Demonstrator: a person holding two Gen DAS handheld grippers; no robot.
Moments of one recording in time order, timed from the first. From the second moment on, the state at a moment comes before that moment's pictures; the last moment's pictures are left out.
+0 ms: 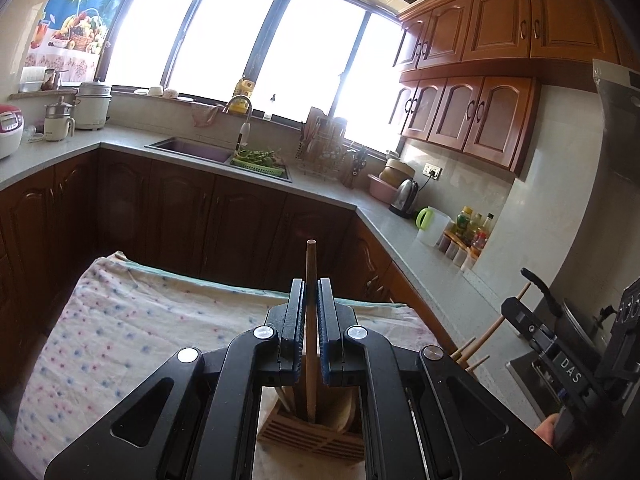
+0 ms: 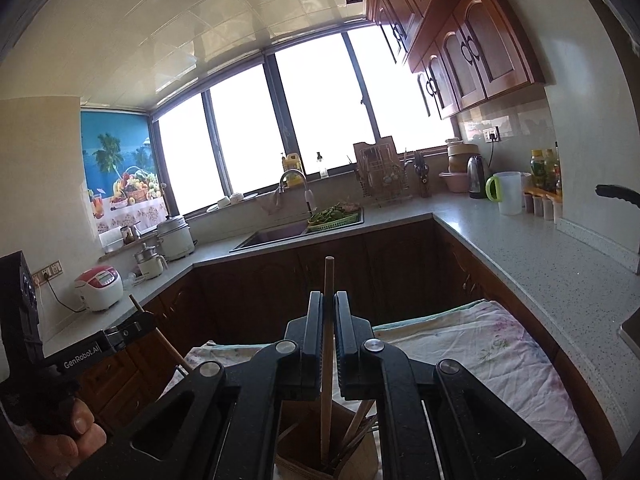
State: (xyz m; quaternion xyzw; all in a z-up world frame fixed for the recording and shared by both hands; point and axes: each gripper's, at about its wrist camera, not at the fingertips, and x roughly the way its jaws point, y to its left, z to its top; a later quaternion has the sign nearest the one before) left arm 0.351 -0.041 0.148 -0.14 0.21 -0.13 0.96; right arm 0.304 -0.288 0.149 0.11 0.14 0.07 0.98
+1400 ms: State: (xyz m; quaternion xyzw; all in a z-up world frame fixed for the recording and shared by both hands) left arm 0.340 -0.046 0.103 -0.13 0.26 -0.13 0.95; right arm 0.288 -0.309 0.103 0.17 0.19 0.05 0.97
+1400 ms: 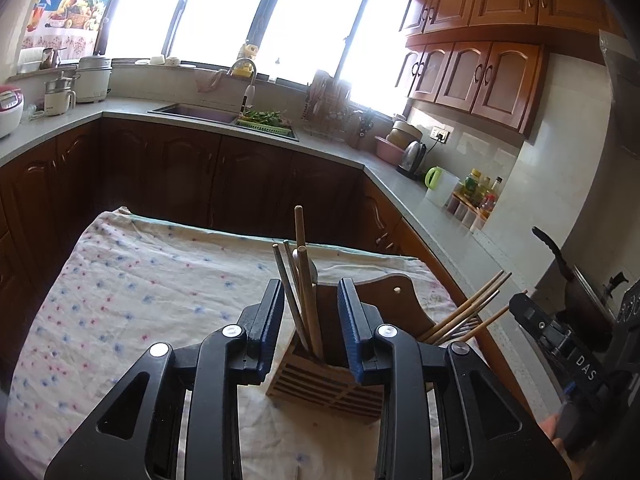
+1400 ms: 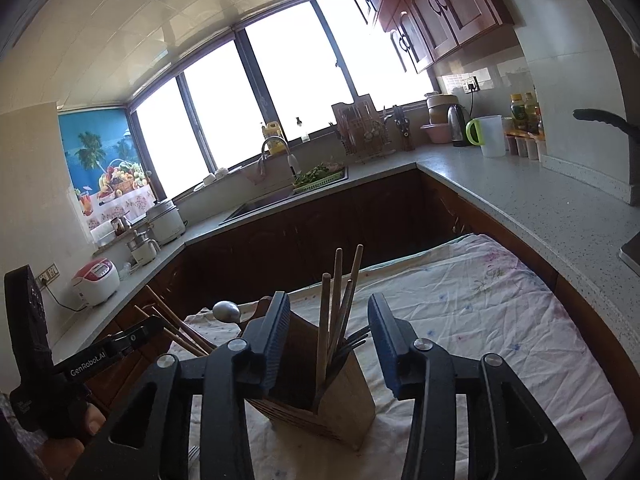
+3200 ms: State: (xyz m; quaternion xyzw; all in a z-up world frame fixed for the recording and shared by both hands) left arm 0.157 0.008 0.095 -0.08 0.22 -0.08 0.97; right arm 0.127 -0.274 0.111 0.10 0.14 0.12 0.98
